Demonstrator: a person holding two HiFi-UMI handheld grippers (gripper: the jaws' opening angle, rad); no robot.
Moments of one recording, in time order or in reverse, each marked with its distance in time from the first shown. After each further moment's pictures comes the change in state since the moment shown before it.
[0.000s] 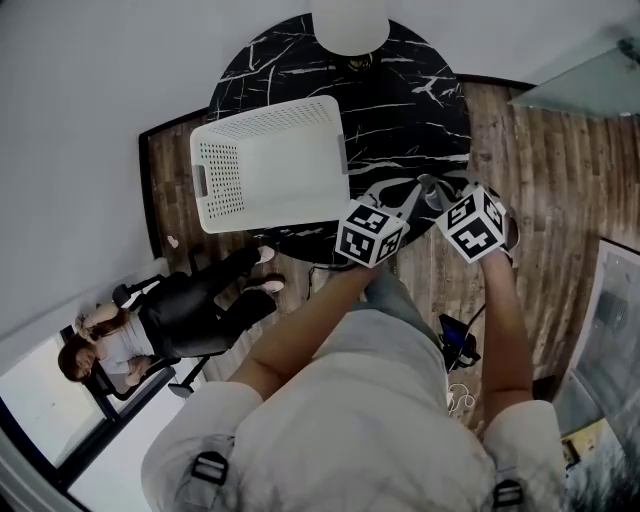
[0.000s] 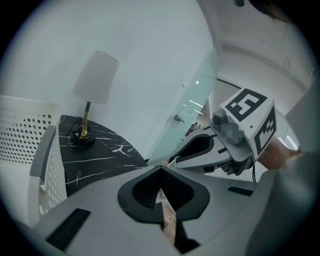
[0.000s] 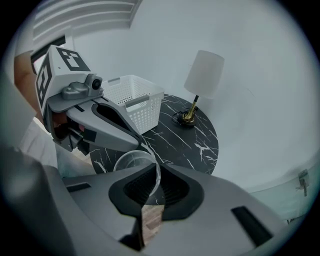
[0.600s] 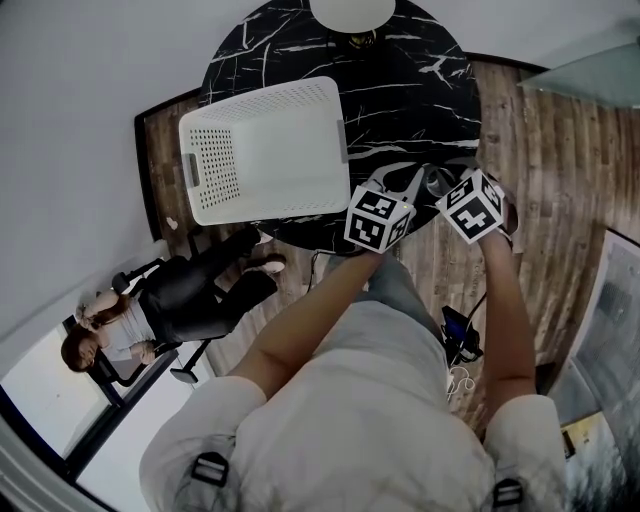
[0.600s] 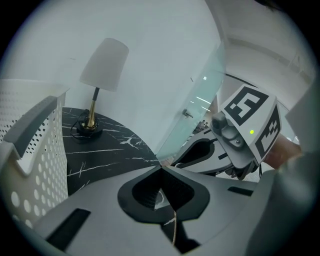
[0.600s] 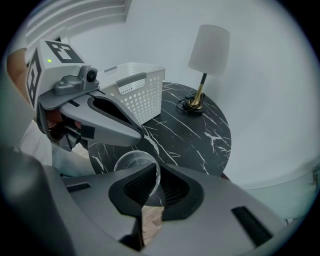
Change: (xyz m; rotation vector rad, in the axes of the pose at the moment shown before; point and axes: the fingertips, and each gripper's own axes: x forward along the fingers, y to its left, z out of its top) left arm 0.029 0.033 -0.029 -0.027 0.037 0.076; right arm 0.057 0.002 -0.026 0.024 0.074 0.077
